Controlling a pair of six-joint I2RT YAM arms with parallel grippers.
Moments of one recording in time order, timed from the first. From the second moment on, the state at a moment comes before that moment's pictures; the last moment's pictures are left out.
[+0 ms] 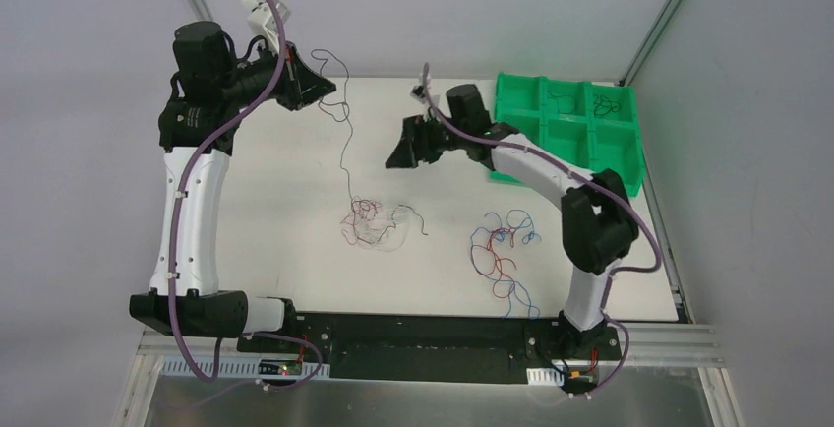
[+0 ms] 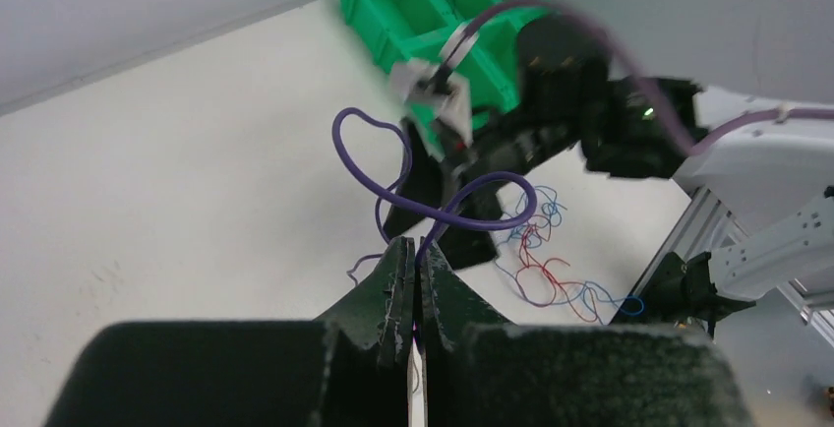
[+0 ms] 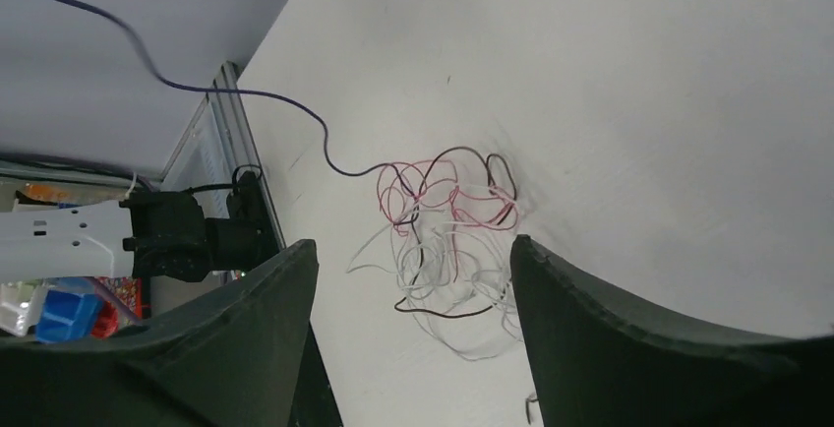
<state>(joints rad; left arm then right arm) -0.02 1.32 1.71 -0.67 0.80 -0.14 0.57 1.81 1.46 -0.15 -0.72 0.35</state>
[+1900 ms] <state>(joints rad) 0.02 1.22 1.51 -0.27 0.85 -0.61 0.73 1.83 1.87 -0.16 -0.58 0.22</state>
